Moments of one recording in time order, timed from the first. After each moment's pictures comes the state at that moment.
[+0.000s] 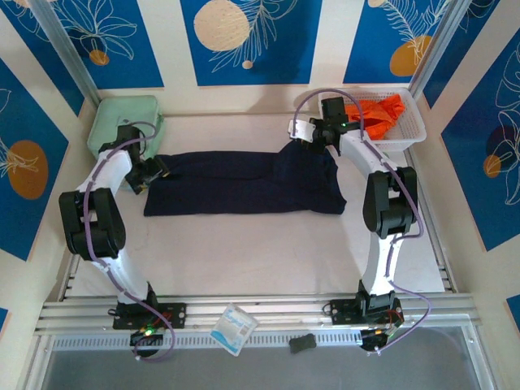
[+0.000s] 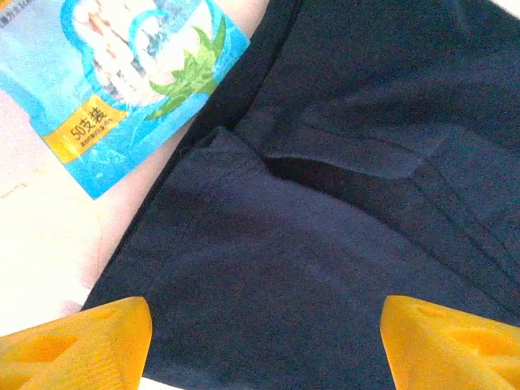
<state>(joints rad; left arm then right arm) 0.10 1.80 1.38 -0.84 0.09 -0.52 0.19 2.01 1.68 -0.50 -0.25 -1.19</state>
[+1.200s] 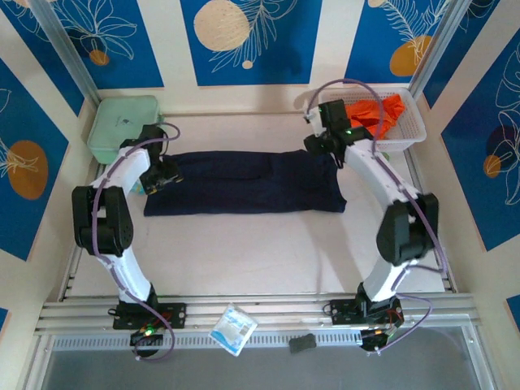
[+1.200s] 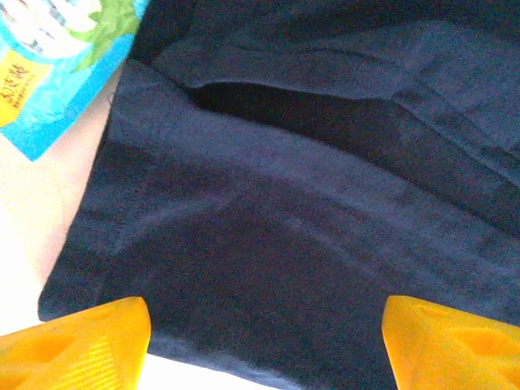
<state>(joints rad) -0.05 1.83 1.42 -0.91 -0.03 -0.48 0.28 1.68 1.51 -0.69 0.14 -0.18</state>
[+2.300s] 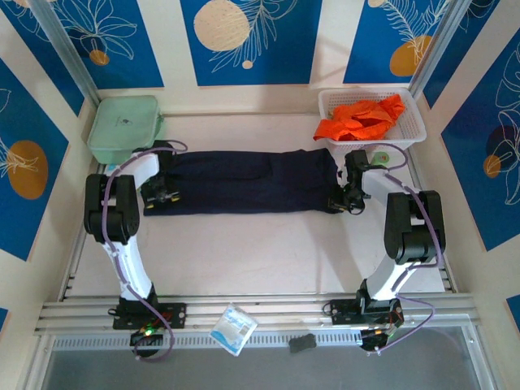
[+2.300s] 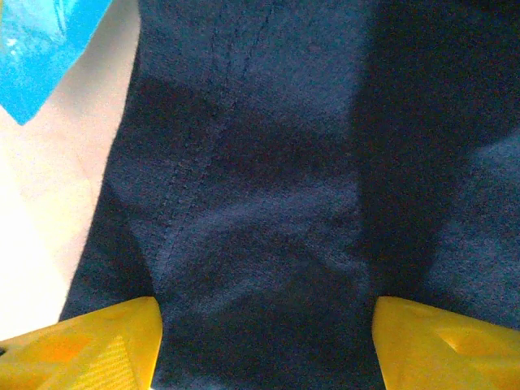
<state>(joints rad) -0.06 1.97 1.37 -0.93 -0.20 -0.46 0.05 1.70 1.03 -0.68 -0.16 0.23</state>
